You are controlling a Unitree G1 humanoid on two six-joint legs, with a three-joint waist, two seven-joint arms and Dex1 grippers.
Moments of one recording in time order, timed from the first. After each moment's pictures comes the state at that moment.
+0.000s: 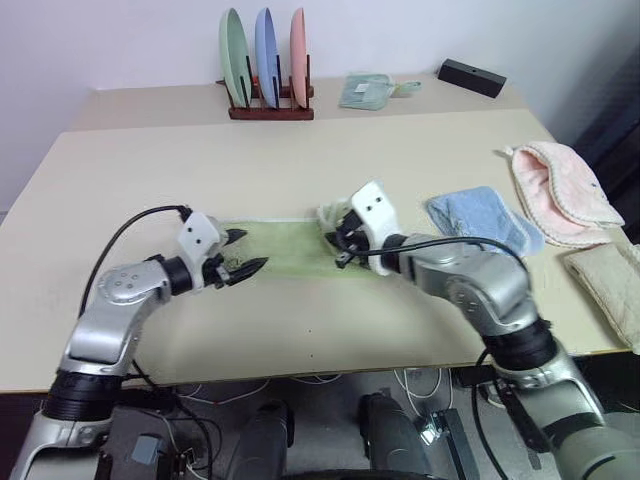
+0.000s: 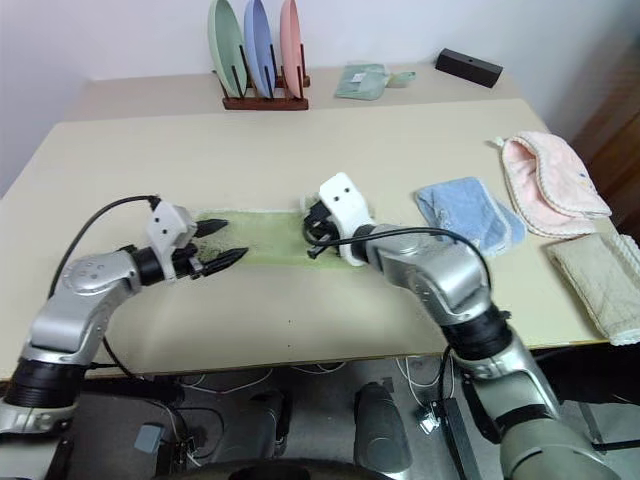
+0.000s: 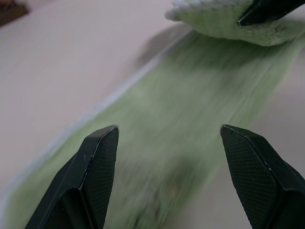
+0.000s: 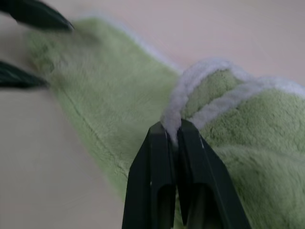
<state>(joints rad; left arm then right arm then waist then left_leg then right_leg) -0.19 0.69 0.05 -0.14 -0.31 0.34 -0.82 -0.66 -0.40 0.37 -0.18 0.49 0.91 0.28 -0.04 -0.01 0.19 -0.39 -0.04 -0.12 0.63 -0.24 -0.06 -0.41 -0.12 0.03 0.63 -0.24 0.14</state>
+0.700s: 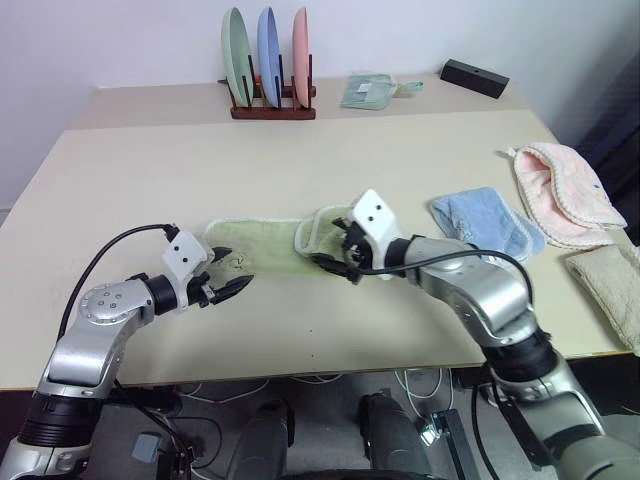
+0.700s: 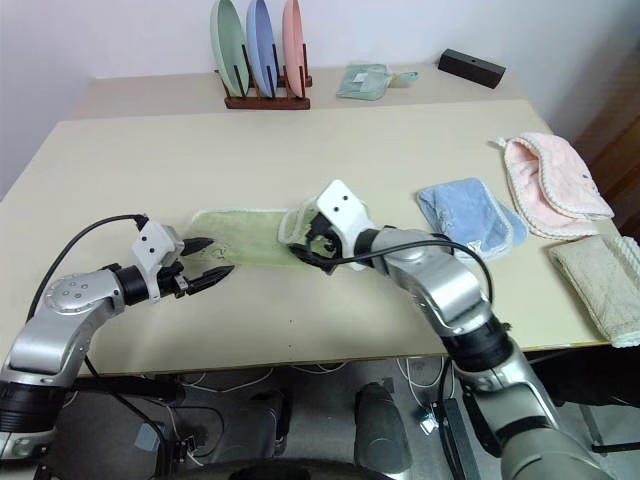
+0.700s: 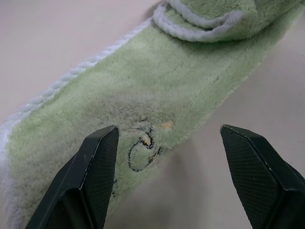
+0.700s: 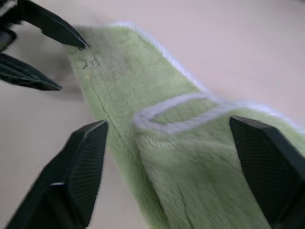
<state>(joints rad) -0.13 0.70 0.07 -0.18 -0.32 0.35 -0.80 -0.54 -0.48 0.22 -0.35 0.39 0.81 0.52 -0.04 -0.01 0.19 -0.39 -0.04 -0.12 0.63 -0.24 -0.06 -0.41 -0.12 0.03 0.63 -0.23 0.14</state>
